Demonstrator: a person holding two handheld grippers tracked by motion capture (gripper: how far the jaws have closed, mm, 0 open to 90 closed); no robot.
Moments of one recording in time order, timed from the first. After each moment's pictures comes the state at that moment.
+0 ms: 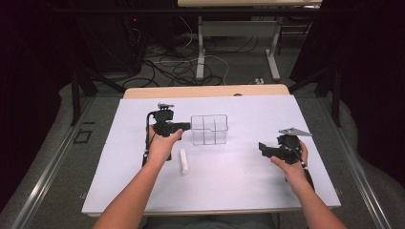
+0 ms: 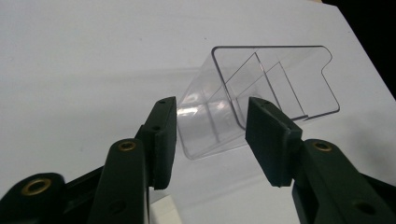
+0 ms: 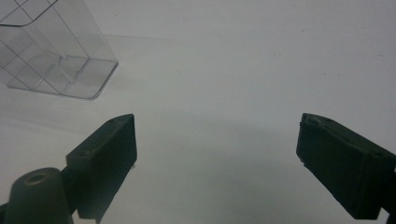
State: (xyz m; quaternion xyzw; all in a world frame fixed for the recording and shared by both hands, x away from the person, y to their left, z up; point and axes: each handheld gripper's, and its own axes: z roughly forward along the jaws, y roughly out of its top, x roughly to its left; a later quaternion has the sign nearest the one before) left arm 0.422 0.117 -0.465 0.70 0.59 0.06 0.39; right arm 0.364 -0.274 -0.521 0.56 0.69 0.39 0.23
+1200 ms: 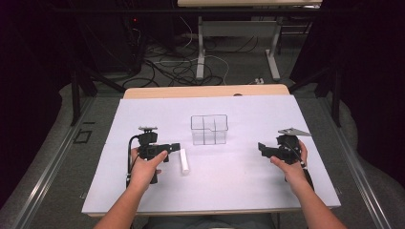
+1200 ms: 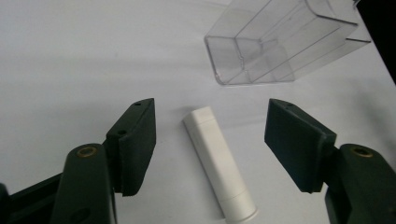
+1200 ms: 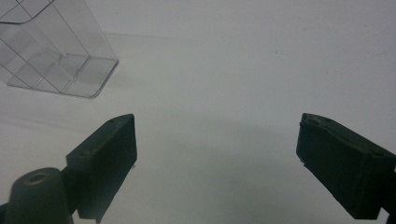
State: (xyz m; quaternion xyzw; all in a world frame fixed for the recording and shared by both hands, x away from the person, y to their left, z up) left arm 0.376 0.164 -0.507 0.69 0.61 0.01 0.39; right arm 0.364 -0.273 -0.522 0.56 0.69 0.39 0.23
